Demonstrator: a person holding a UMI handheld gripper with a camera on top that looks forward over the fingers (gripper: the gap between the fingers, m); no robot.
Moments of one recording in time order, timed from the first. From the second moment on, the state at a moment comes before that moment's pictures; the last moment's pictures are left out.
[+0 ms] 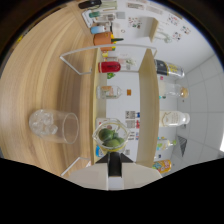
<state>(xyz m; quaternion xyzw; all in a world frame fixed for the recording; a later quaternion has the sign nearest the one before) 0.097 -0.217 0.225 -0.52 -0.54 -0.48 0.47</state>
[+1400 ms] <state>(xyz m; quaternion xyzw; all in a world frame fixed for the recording) 0.254 -0.255 0.107 -0.87 -0.03 -0.07 0.50</state>
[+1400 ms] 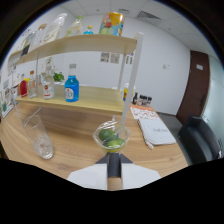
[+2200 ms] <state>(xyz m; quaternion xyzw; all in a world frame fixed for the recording) 0.276 -0.271 0.006 -0.92 0.03 0.00 0.38</state>
